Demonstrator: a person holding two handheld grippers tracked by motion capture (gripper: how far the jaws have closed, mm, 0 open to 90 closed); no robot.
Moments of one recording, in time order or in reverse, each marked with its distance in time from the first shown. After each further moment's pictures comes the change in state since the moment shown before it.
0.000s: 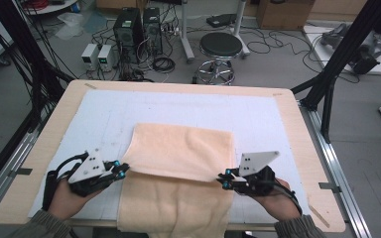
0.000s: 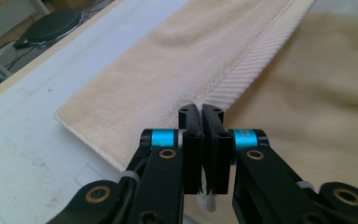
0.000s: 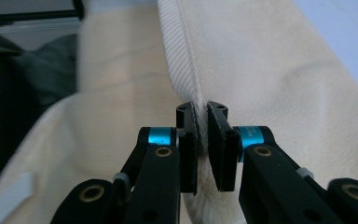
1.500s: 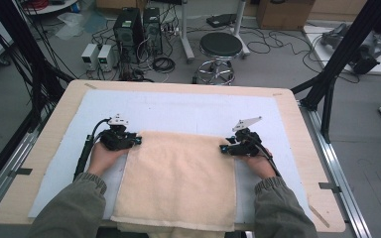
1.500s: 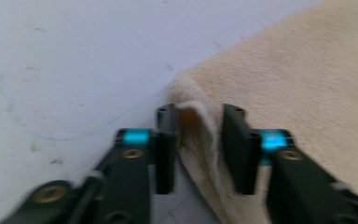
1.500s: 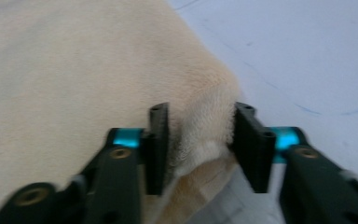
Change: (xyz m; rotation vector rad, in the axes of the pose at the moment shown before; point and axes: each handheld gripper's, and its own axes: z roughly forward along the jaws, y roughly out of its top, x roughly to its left) left arm 0.128 -0.042 0.143 0.173 0.089 -0.408; right arm -0.149 -0.059 0.080 0.105 -0.176 0.335
